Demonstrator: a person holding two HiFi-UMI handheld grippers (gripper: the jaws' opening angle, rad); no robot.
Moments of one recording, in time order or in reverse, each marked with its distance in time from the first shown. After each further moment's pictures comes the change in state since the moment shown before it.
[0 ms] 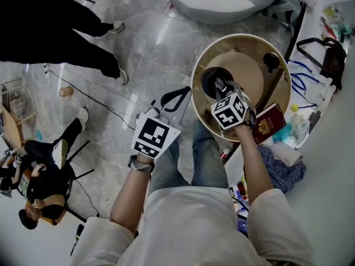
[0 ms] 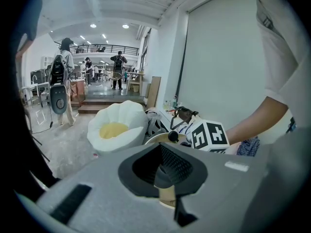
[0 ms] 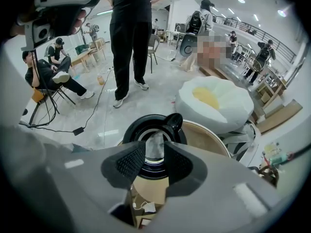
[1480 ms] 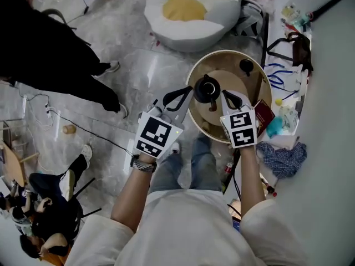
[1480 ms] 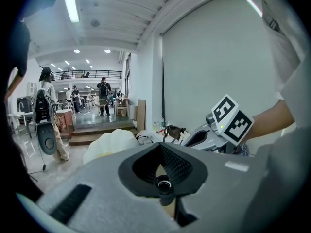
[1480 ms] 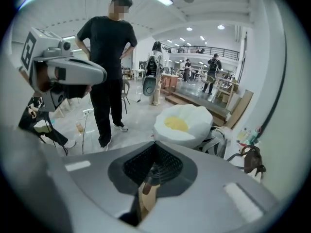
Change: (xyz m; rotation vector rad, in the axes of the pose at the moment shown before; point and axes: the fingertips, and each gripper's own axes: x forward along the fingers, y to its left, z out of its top) left arm -0.107 -0.063 0.098 0.216 -0.219 -0.093; right arm -0.235 0.020 0.054 0.357 -0.402 -0.250
